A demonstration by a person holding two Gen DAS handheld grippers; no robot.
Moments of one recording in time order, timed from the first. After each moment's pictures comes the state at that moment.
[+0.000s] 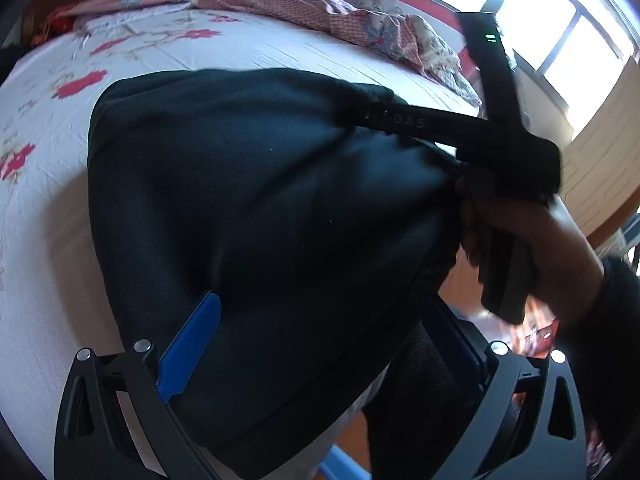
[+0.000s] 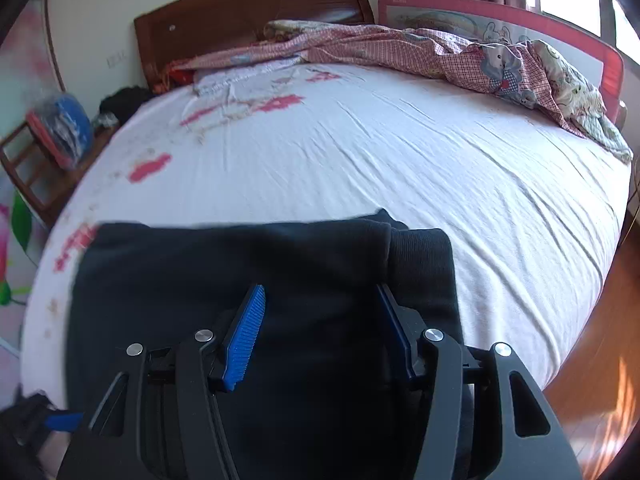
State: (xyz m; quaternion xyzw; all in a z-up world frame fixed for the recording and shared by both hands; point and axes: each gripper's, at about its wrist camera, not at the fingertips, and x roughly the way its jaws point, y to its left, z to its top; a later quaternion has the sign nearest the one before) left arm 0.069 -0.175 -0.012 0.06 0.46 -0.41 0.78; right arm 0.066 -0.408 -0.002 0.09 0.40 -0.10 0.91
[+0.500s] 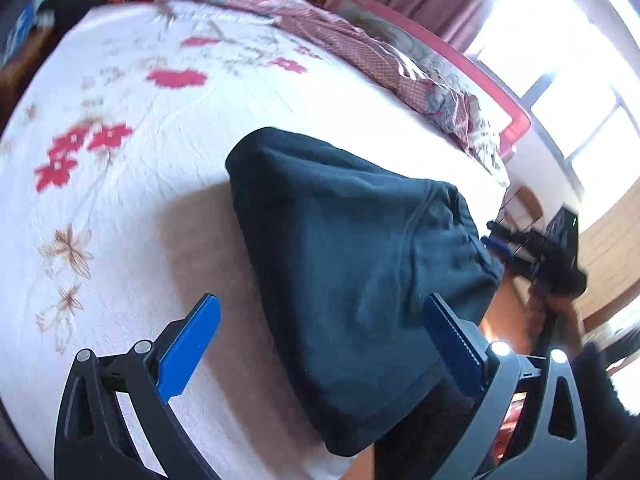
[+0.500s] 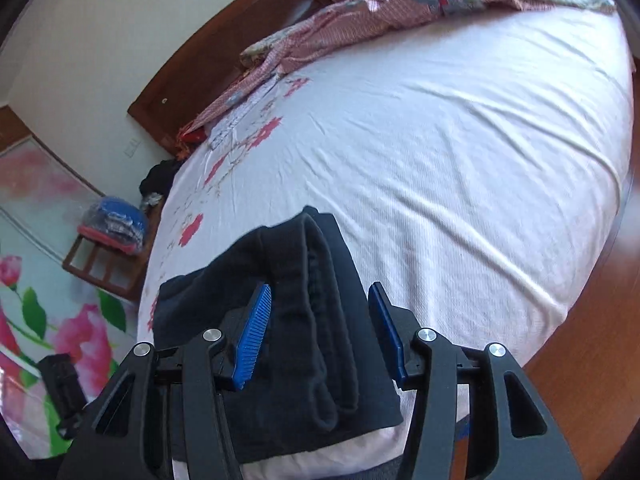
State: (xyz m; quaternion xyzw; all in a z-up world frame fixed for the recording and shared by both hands) left arm 0.140 -0.070 0.023 -0.11 0.49 -0.34 0.80; right arm -0.006 -0.521 0.003 0.38 0.38 0.00 0.84
